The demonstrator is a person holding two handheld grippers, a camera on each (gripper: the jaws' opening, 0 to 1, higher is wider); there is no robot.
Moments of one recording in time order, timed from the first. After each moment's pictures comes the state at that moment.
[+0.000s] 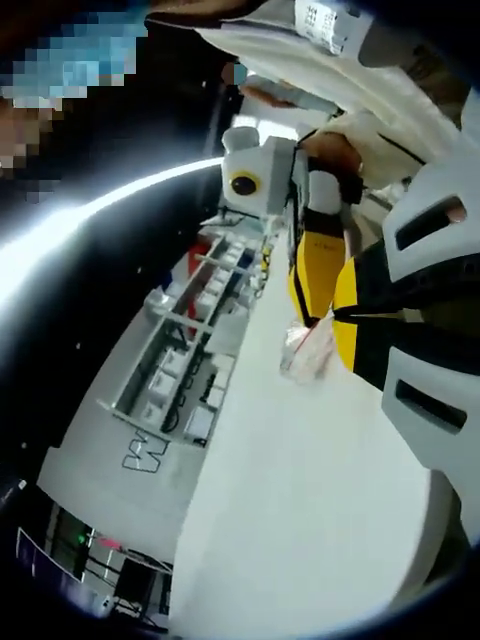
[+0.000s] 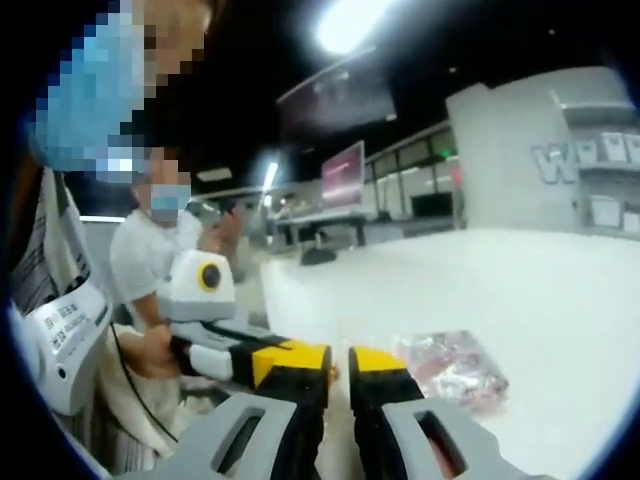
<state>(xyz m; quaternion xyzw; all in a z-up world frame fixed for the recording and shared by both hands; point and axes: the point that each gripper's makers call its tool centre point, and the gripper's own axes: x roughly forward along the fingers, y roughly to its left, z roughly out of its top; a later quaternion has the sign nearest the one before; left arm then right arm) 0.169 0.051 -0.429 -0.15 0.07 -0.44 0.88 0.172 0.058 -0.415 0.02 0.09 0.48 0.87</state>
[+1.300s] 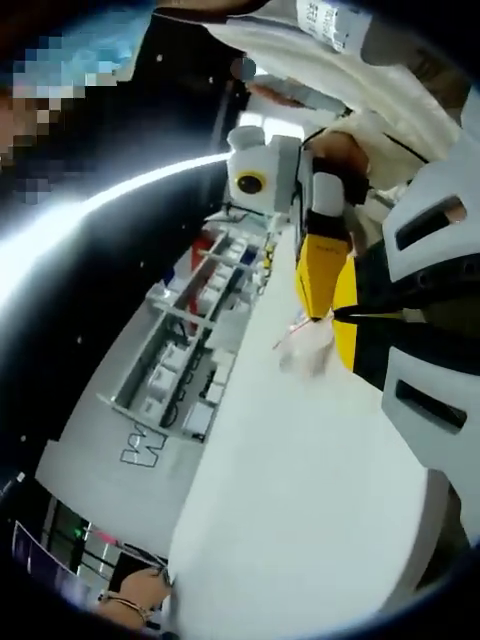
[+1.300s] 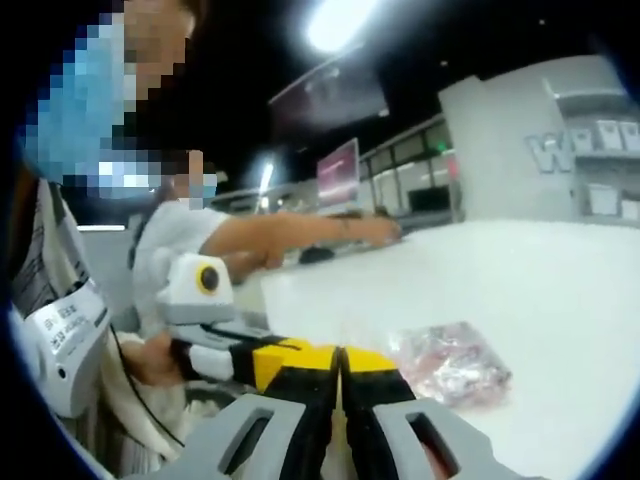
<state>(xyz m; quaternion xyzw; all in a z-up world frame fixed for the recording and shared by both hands) 0.172 0.053 -0.426 -0.18 0.08 -0.42 0.88 0.173 0.057 -0.414 0.03 0.10 0.47 0.88</state>
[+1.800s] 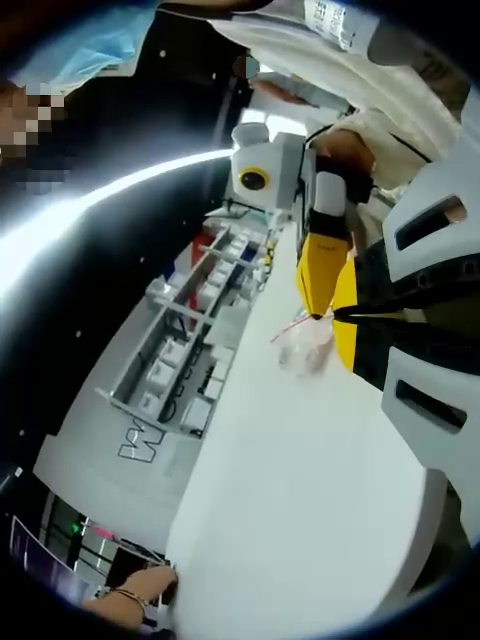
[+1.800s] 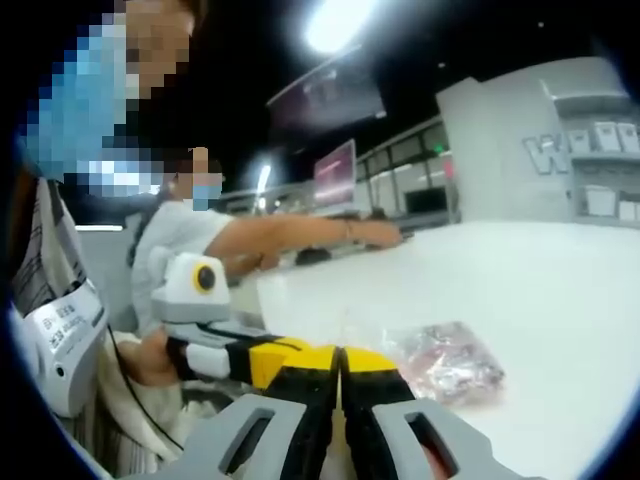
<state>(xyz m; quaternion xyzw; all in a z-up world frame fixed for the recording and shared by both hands) 0.172 0.054 -0.427 -0.18 0.08 -0.42 0.89 0.176 0.053 -0.415 0.03 0.10 0.47 0.88</state>
